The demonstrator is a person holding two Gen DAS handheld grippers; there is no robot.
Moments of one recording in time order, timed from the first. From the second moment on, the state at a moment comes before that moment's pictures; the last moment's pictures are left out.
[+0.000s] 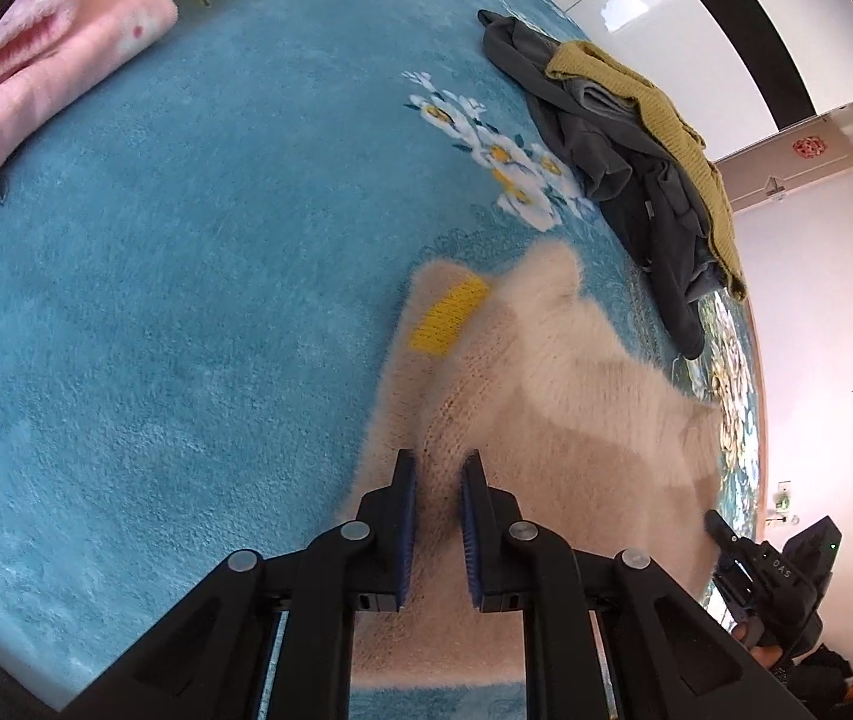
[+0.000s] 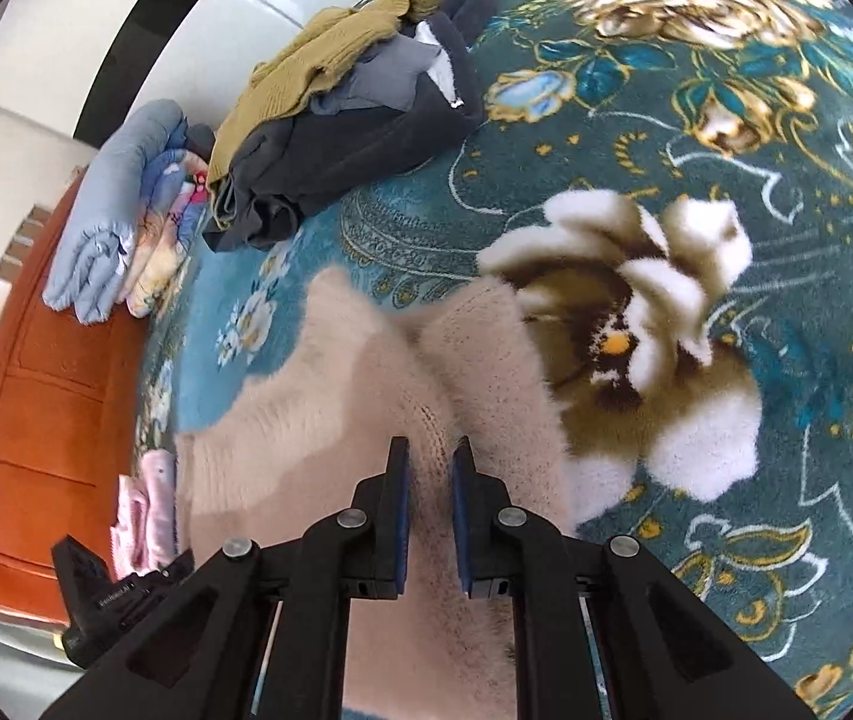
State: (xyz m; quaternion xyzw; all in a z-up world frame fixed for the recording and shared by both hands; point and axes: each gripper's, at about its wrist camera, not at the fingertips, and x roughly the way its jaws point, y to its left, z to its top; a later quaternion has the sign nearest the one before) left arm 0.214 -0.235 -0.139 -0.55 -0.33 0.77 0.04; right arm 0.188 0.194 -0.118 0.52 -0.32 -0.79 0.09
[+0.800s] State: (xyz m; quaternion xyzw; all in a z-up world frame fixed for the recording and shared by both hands) left arm 0.219 -0.170 -0.124 -0.56 -0.22 0.80 0.08; right arm 0.183 0.089 -0.082 0.52 -0.12 -0.83 0.17
